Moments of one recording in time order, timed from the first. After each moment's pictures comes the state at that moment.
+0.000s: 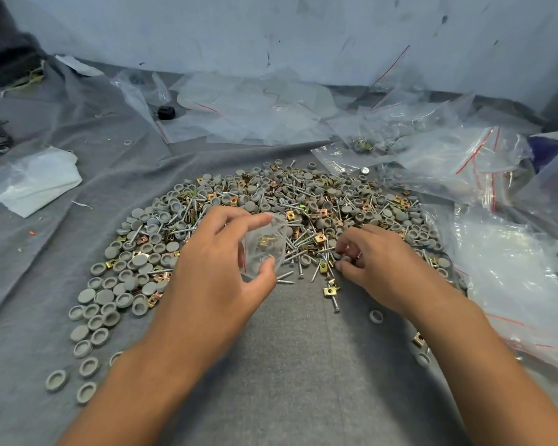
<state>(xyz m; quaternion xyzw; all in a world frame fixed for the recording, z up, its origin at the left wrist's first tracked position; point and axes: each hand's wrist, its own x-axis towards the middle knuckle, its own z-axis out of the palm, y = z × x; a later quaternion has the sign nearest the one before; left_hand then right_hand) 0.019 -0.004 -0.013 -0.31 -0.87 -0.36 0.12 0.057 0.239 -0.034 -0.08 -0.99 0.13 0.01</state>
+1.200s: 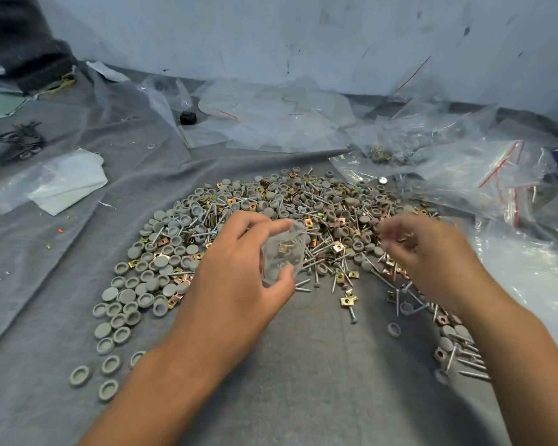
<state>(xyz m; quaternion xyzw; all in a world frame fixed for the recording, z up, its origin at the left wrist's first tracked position) 0.016 -0.008 -0.014 -0.31 -0.87 -0.37 0.11 0.058 0.254 -0.013 -0.12 -0.95 0.24 0.13</state>
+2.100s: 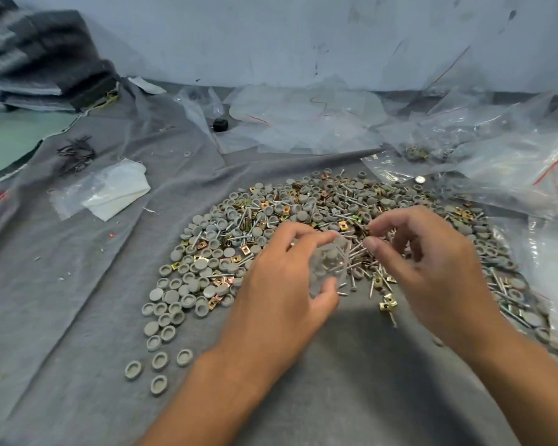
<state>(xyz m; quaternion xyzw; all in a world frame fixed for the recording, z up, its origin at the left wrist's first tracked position) 0.018 -0.006 -0.018 -0.32 -0.87 -0.35 0.09 0.056 0.187 -0.014 0.05 -0.90 0.32 0.29</state>
